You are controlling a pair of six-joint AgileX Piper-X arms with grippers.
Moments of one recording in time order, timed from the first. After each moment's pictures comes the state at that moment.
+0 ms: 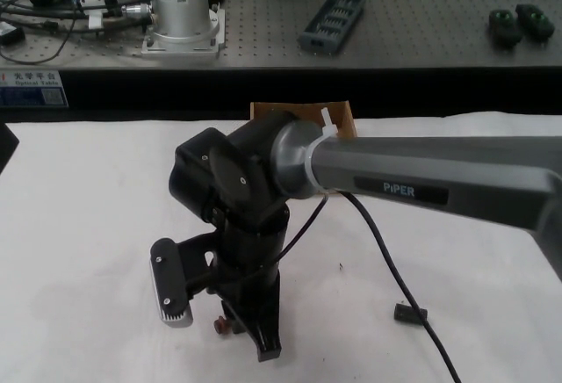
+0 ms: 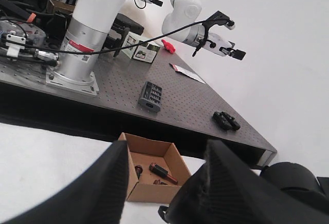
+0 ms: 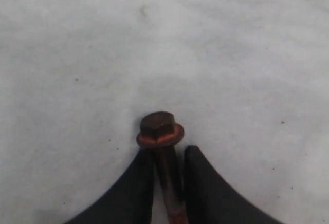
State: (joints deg) left arm -8.0 27.4 -17.6 -4.5 13.5 -28.6; right arm 55.9 125.2 -94.2 57.7 -2.2 -56.6
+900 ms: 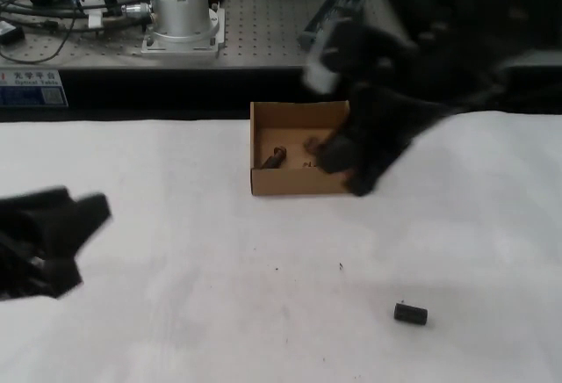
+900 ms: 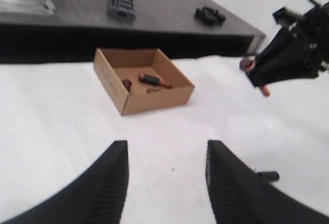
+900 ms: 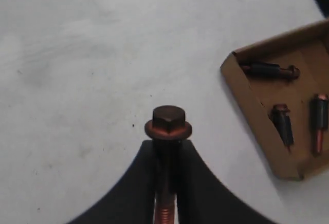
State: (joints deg) left arm -8.2 45.8 -18.2 -5.4 28.6 -11.5; right arm 33.7 93.8 -73.7 40.5 -19.1 -32.4
